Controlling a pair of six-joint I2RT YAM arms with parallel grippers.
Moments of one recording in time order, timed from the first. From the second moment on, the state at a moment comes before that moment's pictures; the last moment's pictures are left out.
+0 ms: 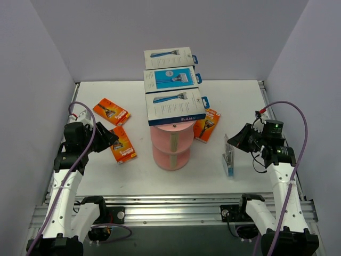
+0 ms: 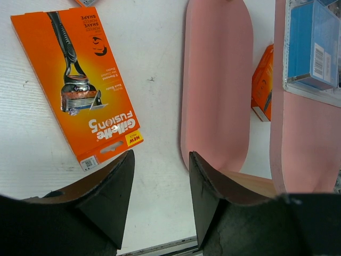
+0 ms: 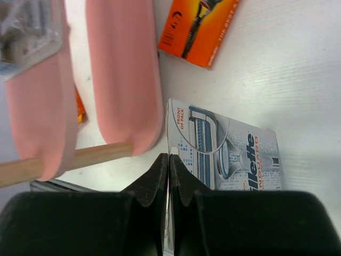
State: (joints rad) left arm 0.02 0.84 0.80 -0.55 0.31 -0.54; right arm -0.12 0.86 0.84 -0.69 -0.51 0.44
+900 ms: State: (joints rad) left arm 0.02 0.85 0.80 -0.53 0.33 -0.55; right arm -0.06 0.86 0.87 -0.78 -0.29 0.38
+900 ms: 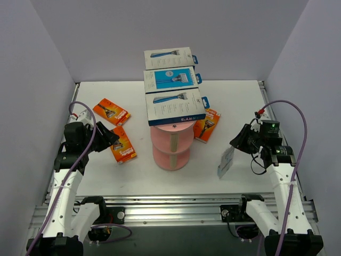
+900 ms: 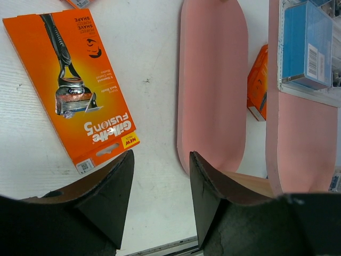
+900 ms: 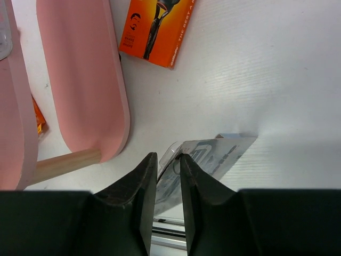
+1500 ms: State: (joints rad) left arm 0.02 0.85 0.80 -0.53 0.34 -0.56; right arm 0.04 0.80 0.86 -0.85 -0.24 0.43
